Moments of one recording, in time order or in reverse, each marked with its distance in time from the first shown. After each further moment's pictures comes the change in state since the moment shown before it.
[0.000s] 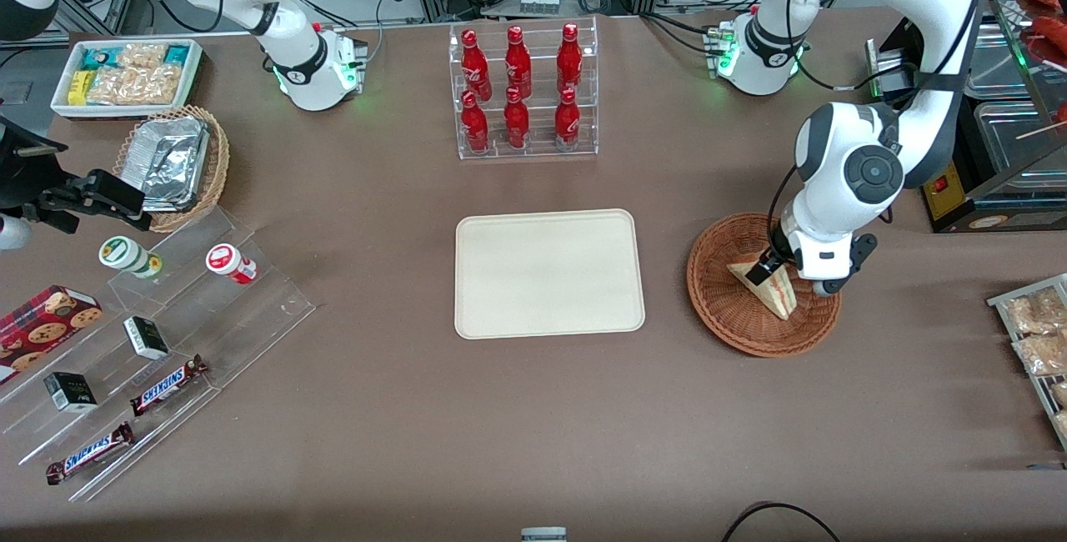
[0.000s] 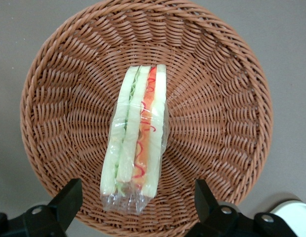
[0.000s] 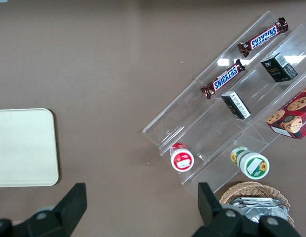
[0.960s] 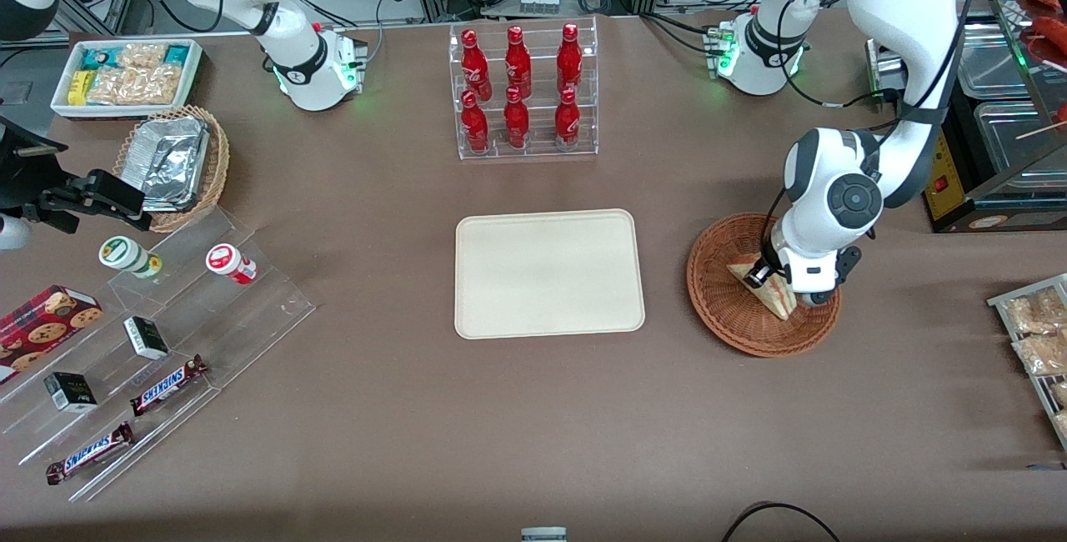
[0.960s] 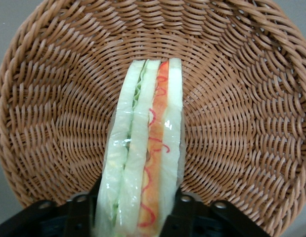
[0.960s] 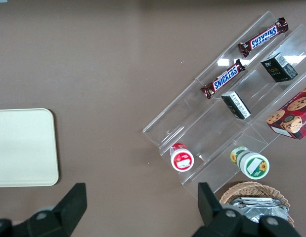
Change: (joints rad) arm 0.003 0.092 0.007 0.000 0.000 0.050 -0.008
